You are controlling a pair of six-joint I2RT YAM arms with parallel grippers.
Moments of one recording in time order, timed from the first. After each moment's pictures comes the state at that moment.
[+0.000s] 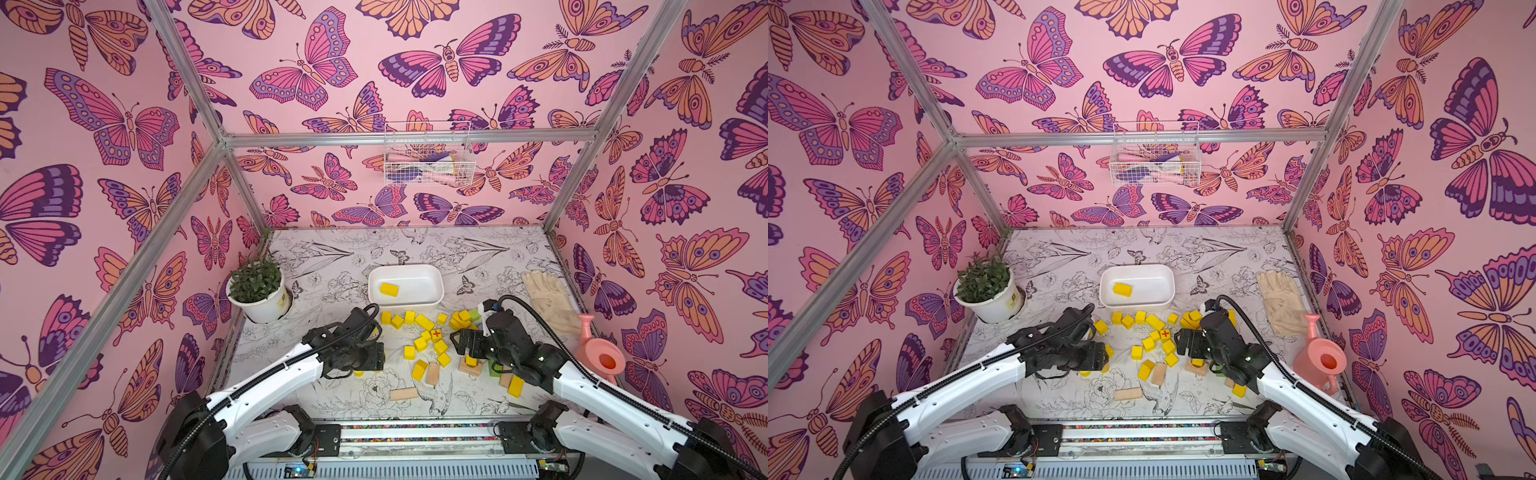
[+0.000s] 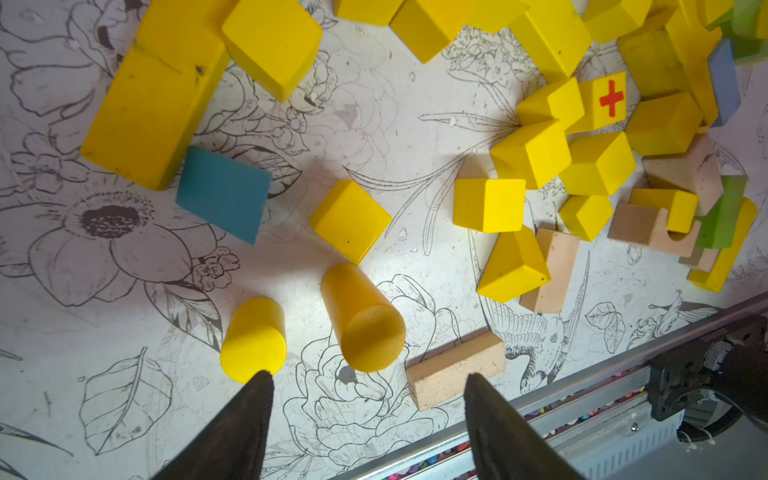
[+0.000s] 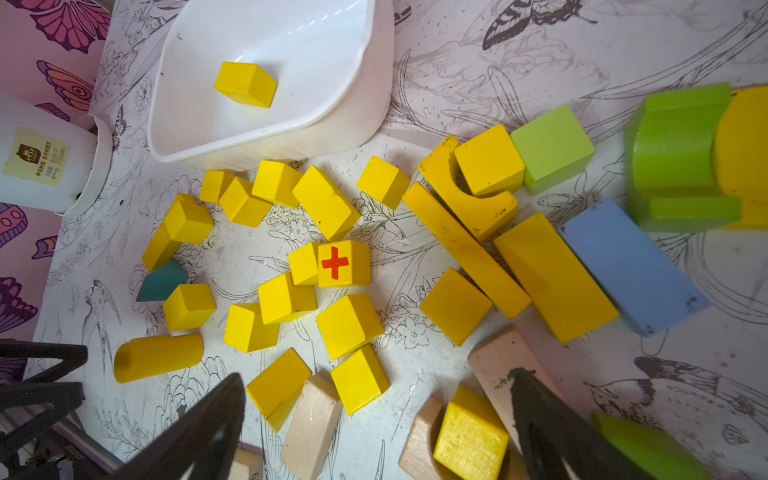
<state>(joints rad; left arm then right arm) -0.74 1.14 0.75 -0.76 0.08 -0.70 0.67 0.92 0.51 -0.36 0.03 0.71</state>
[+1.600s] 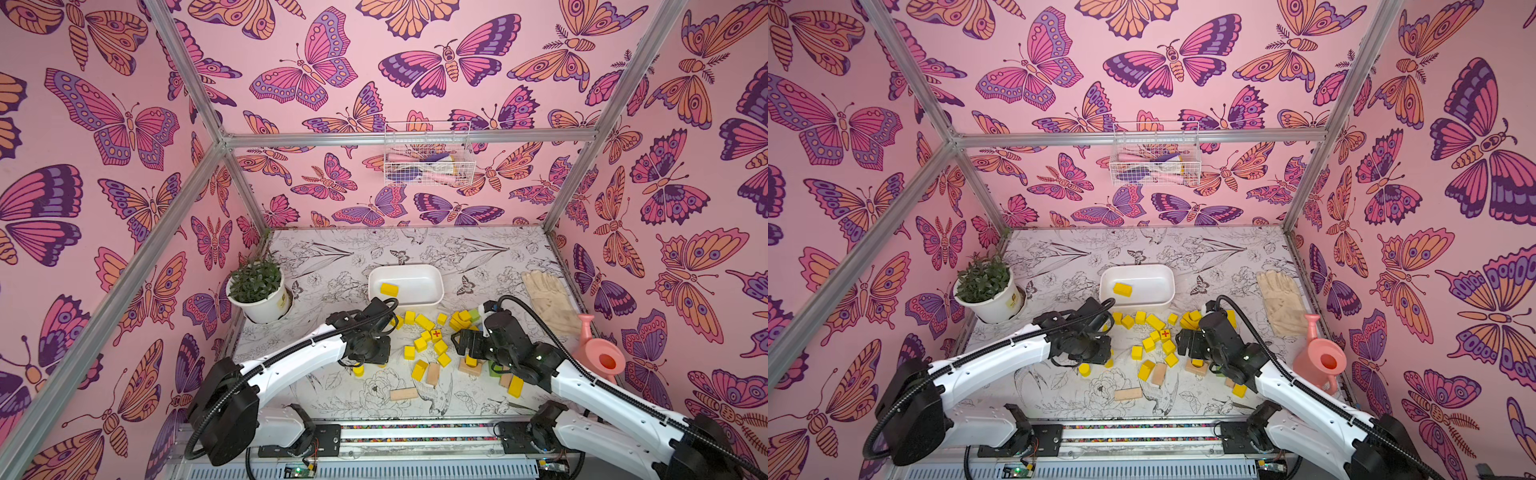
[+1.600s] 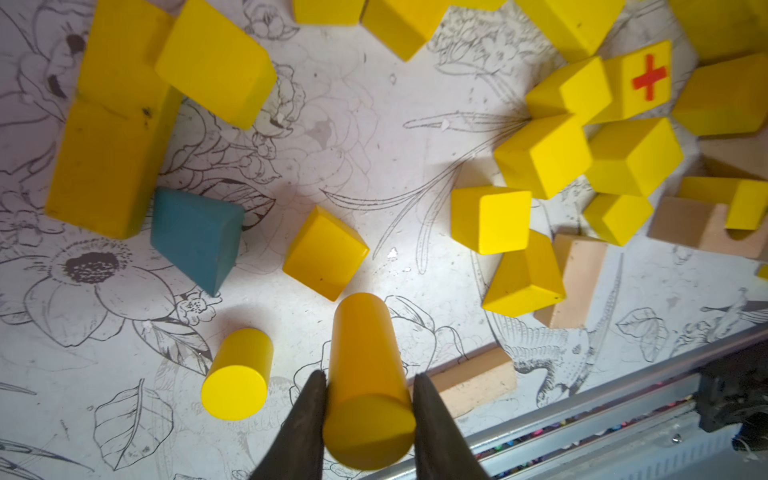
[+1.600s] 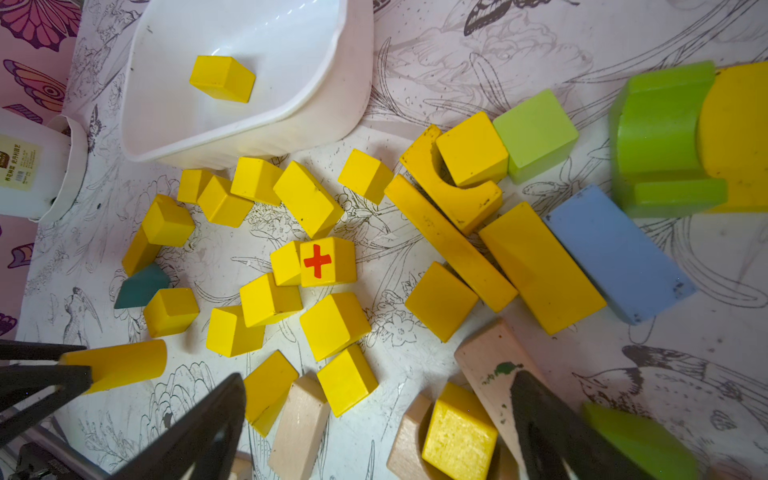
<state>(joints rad) -0.77 1.32 0.91 -0.82 0.05 -0.63 0.66 0.94 0.50 -0.37 0.05 0.73</state>
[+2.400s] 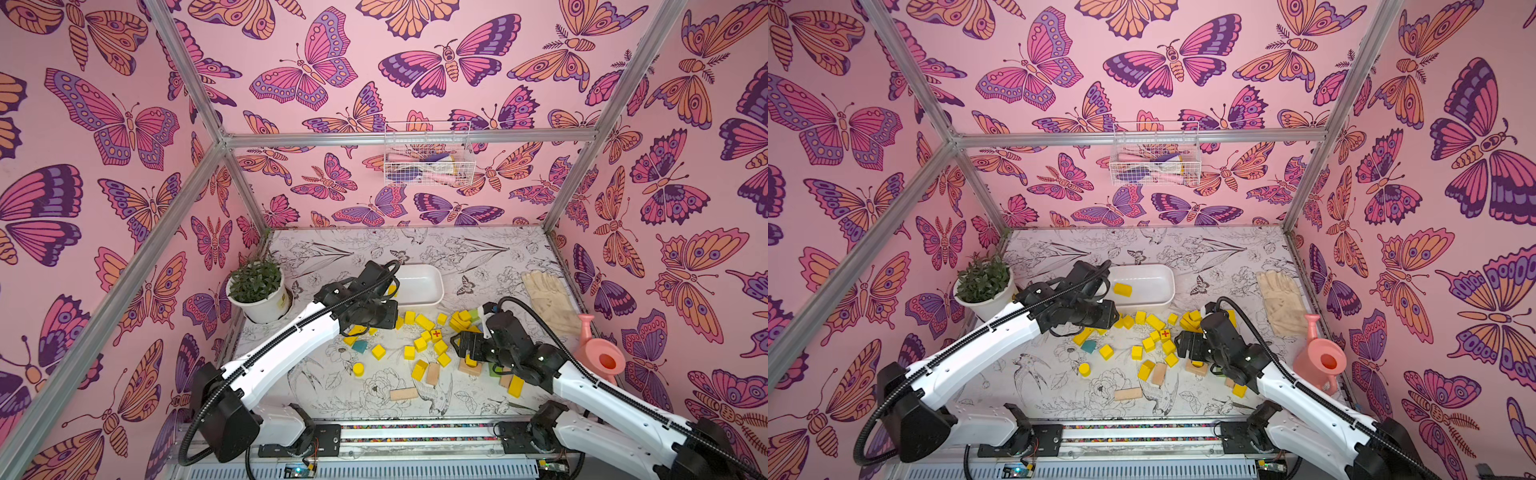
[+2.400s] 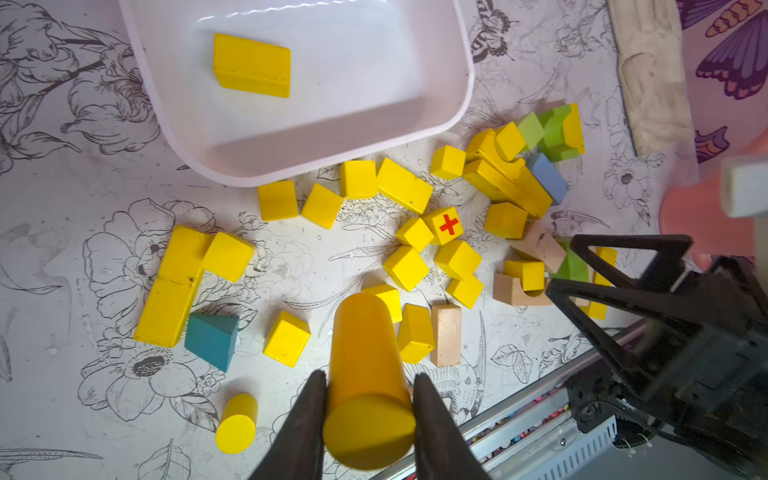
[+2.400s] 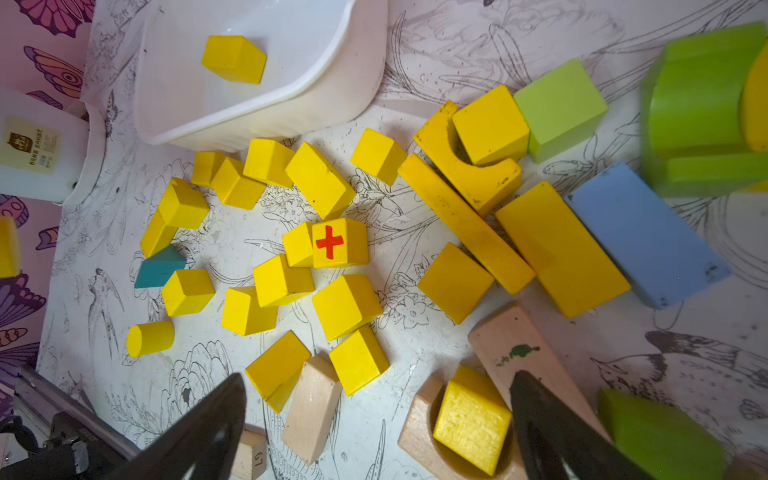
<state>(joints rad) -0.69 1.38 1.25 -0.91 0.06 -0.51 0.65 0.91 0.49 -0.39 -0.01 0.73</state>
